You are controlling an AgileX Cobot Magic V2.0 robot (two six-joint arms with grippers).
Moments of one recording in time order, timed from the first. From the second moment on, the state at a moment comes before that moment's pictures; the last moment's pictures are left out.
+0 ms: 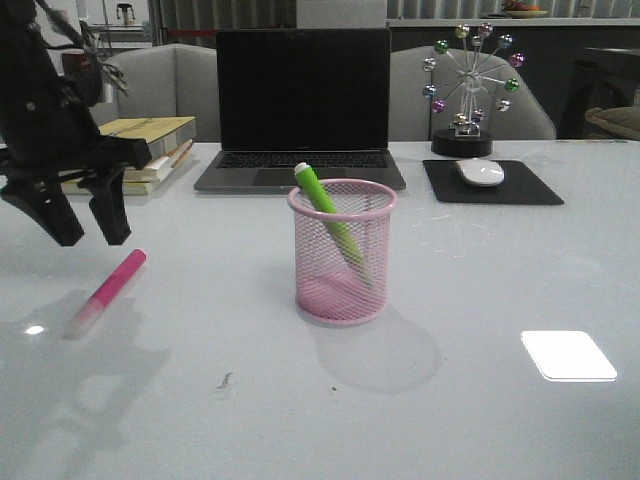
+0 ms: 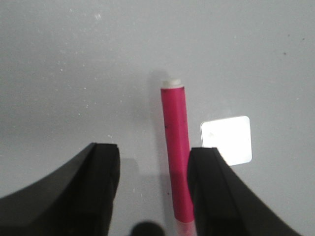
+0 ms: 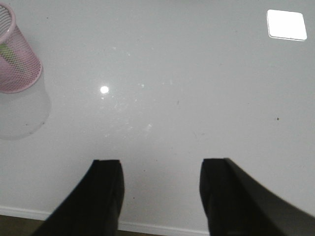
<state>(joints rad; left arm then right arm) -0.19 2.02 -1.52 -0.21 0.92 0.12 -0.05 0.58 -0.59 0.15 0.77 -0.15</state>
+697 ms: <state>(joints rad) -0.24 2.12 -1.54 -0.22 0.90 0.12 -0.05 0.58 -0.59 0.14 0.78 -0.15</state>
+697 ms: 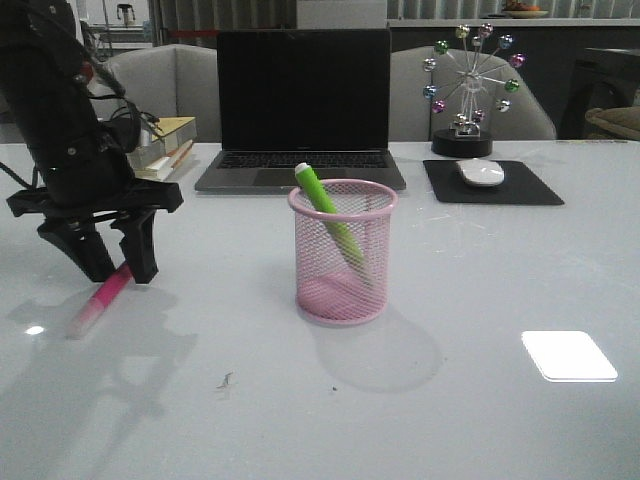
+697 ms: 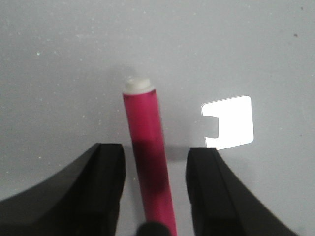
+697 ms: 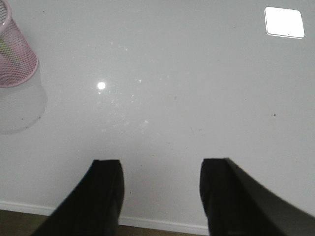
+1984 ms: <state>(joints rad) -0.53 1.84 -1.49 -0.24 0.37 0.20 -0.05 0.58 -0.59 0.13 0.82 -0.15</state>
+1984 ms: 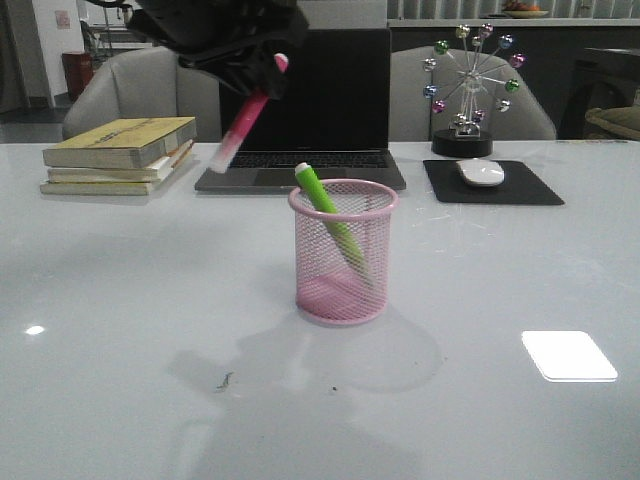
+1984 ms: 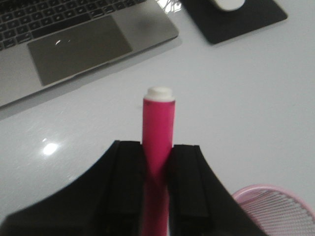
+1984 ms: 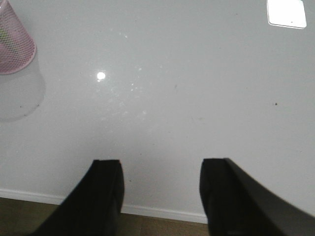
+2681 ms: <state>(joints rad) -0.81 1.82 -1.17 -0.44 -0.37 0.20 -0.05 0.58 -0.59 0.12 0.82 -0.15</state>
